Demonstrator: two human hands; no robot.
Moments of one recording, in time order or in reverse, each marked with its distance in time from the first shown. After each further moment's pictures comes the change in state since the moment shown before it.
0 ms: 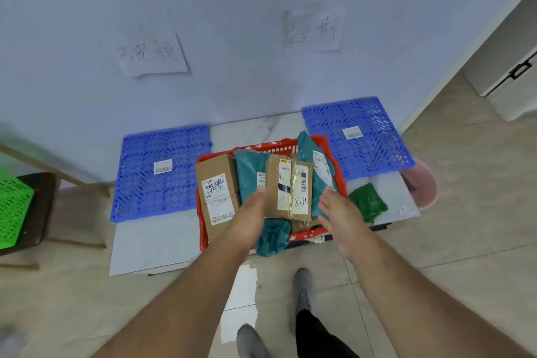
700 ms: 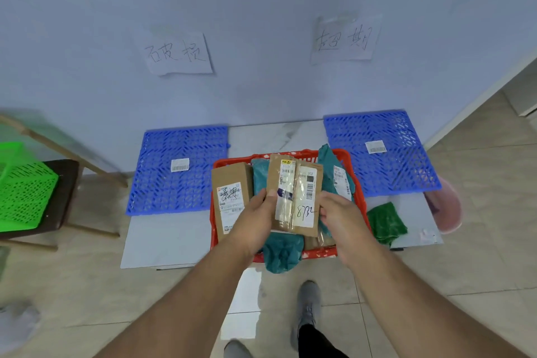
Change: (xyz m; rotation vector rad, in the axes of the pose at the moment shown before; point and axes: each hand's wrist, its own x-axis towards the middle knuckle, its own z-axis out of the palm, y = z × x) left_hand -0.003 0.027 -0.022 -0.025 0.046 0.084; right_hand 0.037 -0.012 0.031 -0.269 -0.070 -0.097
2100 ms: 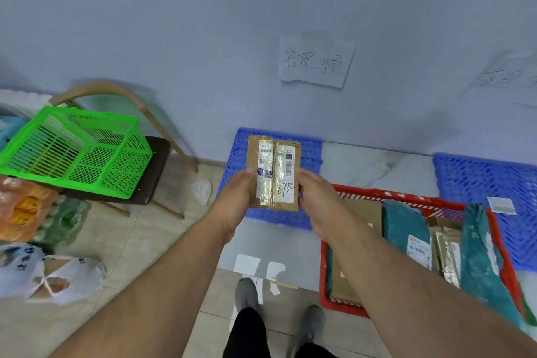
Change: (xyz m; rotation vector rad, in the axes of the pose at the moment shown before) left_hand 0.070 -0.017 -0.330 -0.195 0.260 0.085; right_hand 0.062 -0.085 0.357 -0.039 -0.369 -0.014
